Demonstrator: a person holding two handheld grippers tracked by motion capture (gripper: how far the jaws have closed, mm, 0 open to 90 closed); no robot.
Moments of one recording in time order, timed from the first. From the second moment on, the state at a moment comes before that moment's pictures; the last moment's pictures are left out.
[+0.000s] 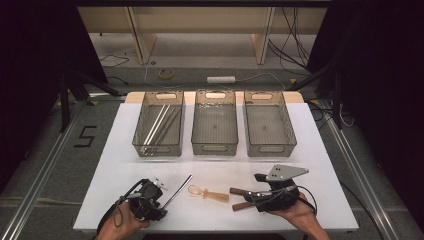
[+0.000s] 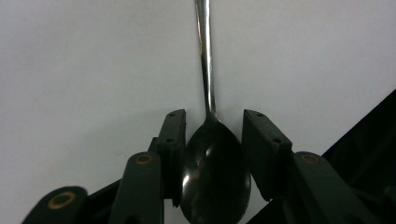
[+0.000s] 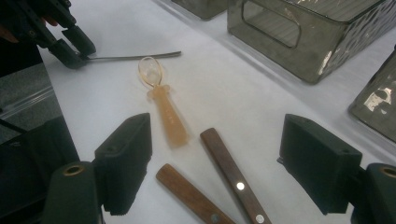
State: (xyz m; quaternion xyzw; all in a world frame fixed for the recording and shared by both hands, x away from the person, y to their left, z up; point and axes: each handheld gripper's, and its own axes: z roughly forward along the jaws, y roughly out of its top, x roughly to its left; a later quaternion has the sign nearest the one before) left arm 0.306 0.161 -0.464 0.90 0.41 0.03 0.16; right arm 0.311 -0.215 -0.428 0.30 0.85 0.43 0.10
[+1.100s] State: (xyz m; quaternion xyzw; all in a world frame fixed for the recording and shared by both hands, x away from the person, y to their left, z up) left arm 0.294 0.160 -0.458 0.91 0.40 0.03 0.10; right arm 0.311 -0.214 -0.429 0.30 0.85 0.43 0.10
